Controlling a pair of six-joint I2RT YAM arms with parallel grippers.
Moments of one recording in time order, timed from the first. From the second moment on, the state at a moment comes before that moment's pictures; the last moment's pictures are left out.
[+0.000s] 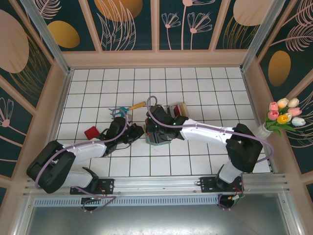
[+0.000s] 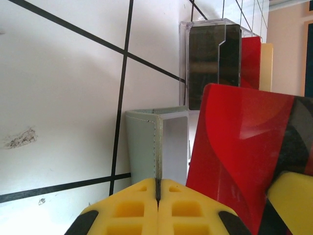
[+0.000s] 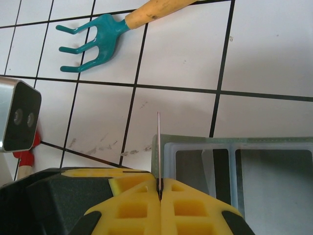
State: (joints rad) left arm -0.62 1.35 0.41 0.33 0.28 -1.13; right arm 1.00 1.61 1.08 -0.31 0.14 0.82
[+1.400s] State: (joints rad) left arm -0.62 1.35 0.41 0.33 0.28 -1.13; right arm 1.05 1.69 1.16 -0.40 0.26 0.81
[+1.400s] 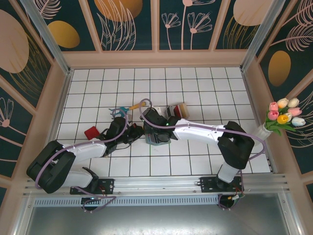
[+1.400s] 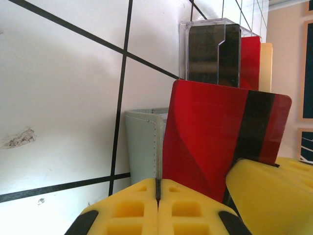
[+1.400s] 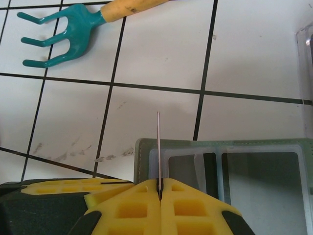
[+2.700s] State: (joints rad) left arm -0.62 1.45 0.44 0.17 0.18 -1.00; right arm 0.88 1.60 0.96 -0.24 -0.05 0.79
